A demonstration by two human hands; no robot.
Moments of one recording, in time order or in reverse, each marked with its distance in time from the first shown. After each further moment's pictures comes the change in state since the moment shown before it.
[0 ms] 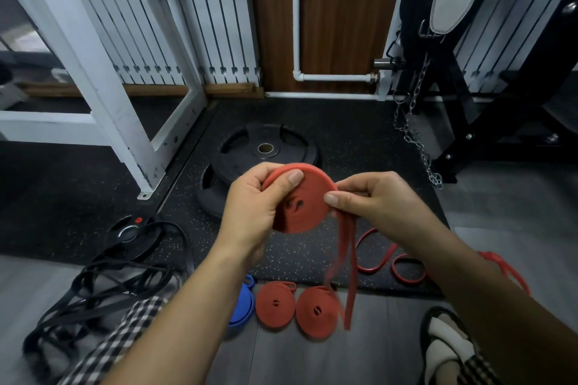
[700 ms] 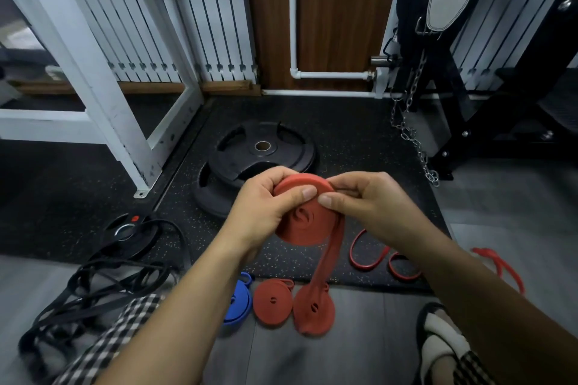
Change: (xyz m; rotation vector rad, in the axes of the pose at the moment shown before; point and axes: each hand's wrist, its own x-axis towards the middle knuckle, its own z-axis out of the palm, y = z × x) left_hand 0.001 -0.003 -0.001 0.167 -0.229 -0.020; right_hand 0.001 0.007 0.002 -0.024 -0.047 -0.091
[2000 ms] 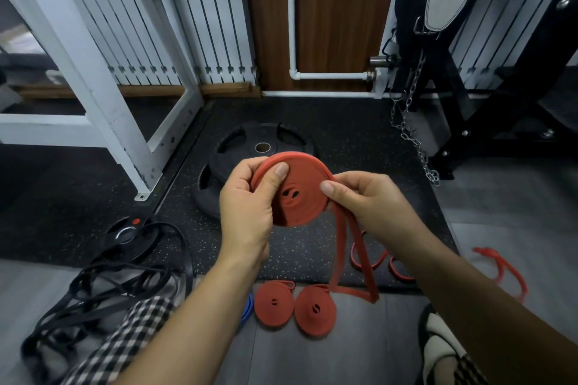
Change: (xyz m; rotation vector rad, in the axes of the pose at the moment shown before) left_hand 0.001 -0.003 0.010 -0.195 0.461 0.148; right_hand 0.001 0.005 0.006 0.070 0.144 0.067
